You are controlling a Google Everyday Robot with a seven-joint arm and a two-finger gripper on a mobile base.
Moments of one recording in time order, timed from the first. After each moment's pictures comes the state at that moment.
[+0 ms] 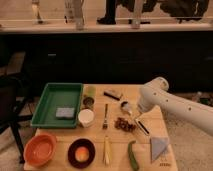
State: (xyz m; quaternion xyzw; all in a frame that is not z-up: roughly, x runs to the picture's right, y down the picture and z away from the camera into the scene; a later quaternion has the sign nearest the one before) arm 0.216 0.144 0.845 -0.25 0.12 0.48 0.83
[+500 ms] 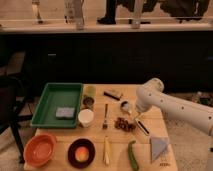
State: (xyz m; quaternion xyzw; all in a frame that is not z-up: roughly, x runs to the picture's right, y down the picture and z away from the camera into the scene) arm 0.215 0.149 0.866 -0.24 0.14 0.46 0.84
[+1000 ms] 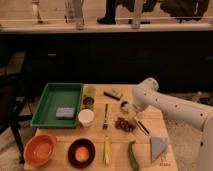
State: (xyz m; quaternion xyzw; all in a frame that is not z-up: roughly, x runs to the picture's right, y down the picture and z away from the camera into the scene) arm 0.206 0.148 0.883 -0.24 0.15 0.45 0.85
